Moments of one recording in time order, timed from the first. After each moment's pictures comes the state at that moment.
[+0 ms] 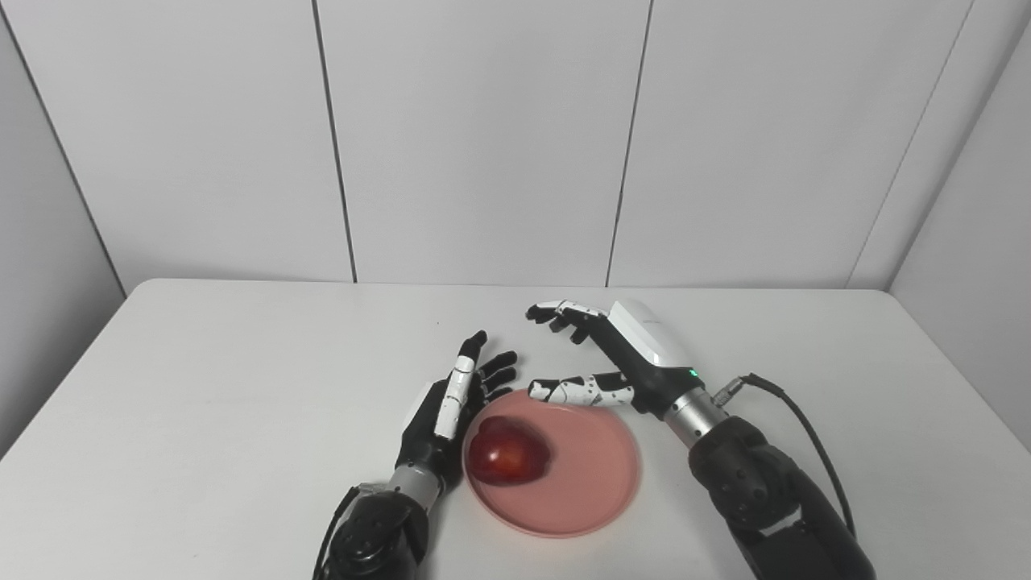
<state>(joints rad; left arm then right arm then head) -0.32 -0.12 -0.07 0.31 -0.12 0.14 -0.14 -0.44 -0.25 0.22 0.14 -0.44 -0.16 0.14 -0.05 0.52</state>
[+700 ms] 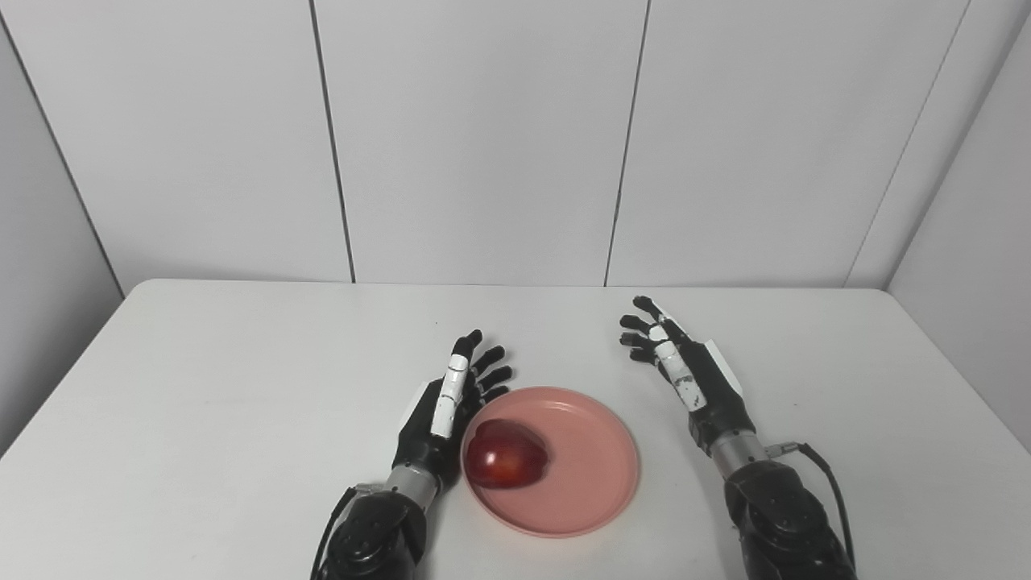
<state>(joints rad) -0.32 -0.12 -0.06 0.31 -0.11 0.13 -0.13 -0.35 -0.14 -0.02 0.25 0.00 0.01 0.14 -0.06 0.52</state>
